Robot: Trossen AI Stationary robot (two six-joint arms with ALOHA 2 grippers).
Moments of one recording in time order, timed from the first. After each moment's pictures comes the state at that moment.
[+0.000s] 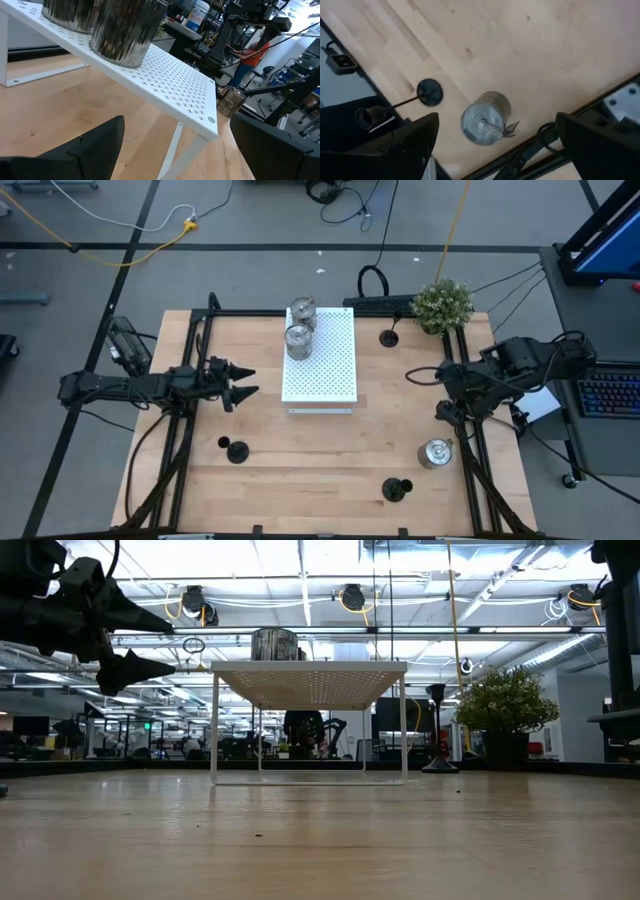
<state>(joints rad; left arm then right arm) 0.02 0.30 0.06 0.14 -0.19 -0.50 0.25 0.99 1.29 -1.54 -0.10 1.01</state>
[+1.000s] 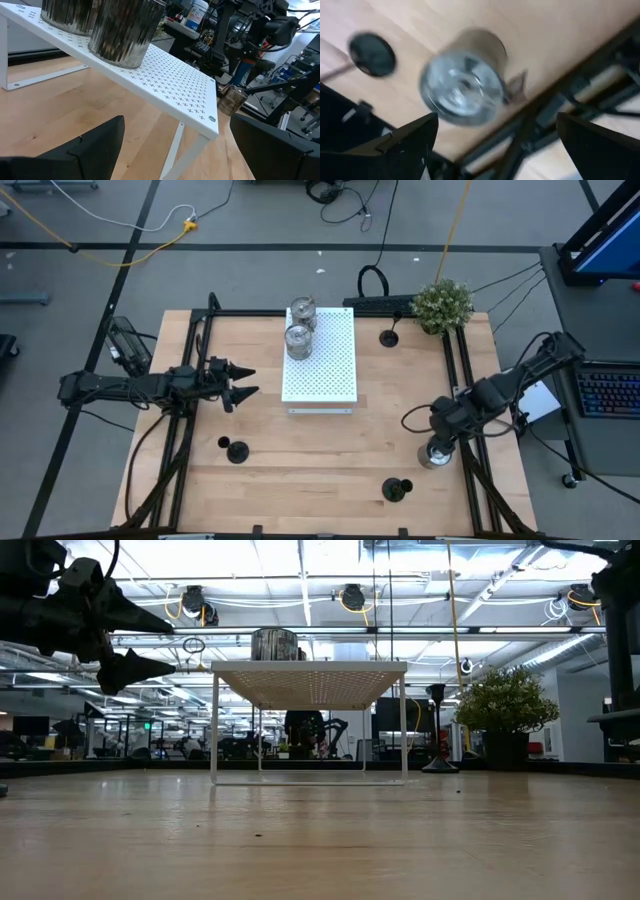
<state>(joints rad) 0.02 0.30 0.06 0.14 -0.19 -0.48 0.53 0.99 0.86 -1.30 -0.25 1.45</state>
